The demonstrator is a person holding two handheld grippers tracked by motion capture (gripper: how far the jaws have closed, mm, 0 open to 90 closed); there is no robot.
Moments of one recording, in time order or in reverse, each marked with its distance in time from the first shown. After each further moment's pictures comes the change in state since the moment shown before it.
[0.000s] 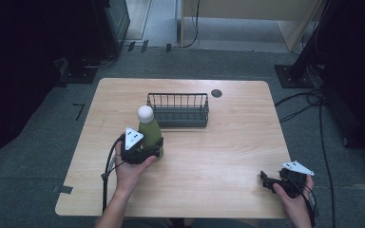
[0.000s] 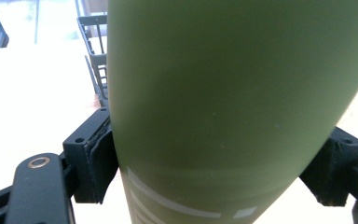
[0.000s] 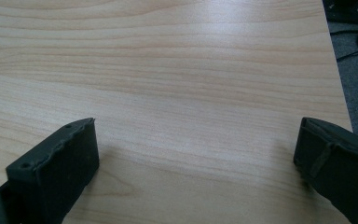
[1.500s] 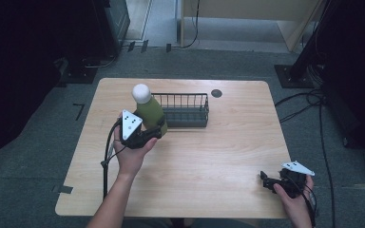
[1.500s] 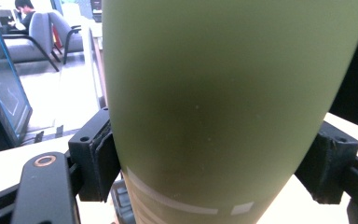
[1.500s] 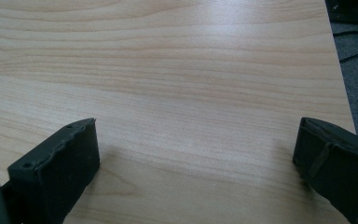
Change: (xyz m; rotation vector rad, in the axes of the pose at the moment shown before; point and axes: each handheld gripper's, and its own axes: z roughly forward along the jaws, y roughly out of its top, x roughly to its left) left arm -0.005 0.061 -0.005 -0.249 0.028 0.071; right arm -0.001 0.000 0.000 -0.007 0.014 0.001
